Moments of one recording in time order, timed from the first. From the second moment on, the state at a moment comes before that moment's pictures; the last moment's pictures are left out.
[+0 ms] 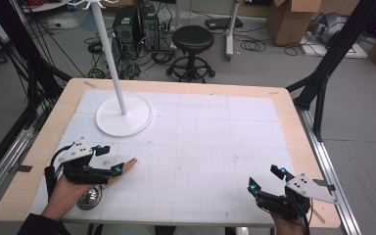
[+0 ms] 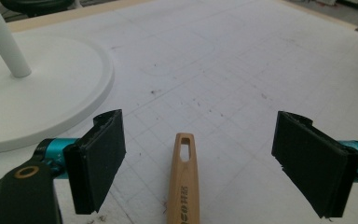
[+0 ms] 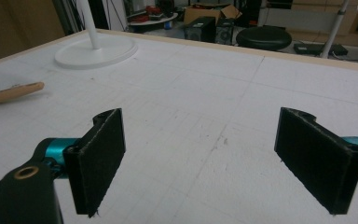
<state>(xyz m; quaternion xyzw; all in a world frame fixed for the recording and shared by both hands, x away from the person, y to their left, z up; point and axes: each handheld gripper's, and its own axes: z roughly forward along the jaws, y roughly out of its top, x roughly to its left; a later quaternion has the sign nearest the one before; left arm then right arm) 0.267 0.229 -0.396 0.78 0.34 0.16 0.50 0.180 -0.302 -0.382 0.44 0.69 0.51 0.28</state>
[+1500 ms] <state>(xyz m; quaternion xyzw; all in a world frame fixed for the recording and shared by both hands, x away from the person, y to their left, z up) 0.285 0.207 -0.436 0.87 0.33 0.13 0.35 0.181 -0.302 -0.384 0.44 0.69 0.51 0.27</state>
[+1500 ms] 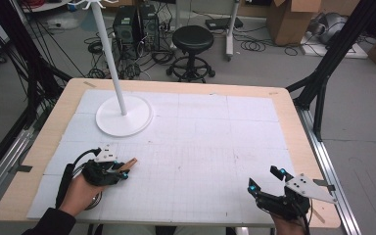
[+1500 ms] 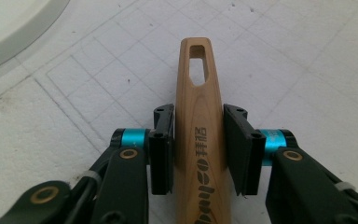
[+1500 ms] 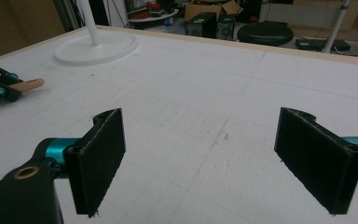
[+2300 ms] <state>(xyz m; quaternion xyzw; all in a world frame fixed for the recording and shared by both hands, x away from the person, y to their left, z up) 0.267 0.215 -0.400 0.81 0.34 0.15 0.46 0.181 -0.301 -0.383 0.43 0.69 0.52 0.26</state>
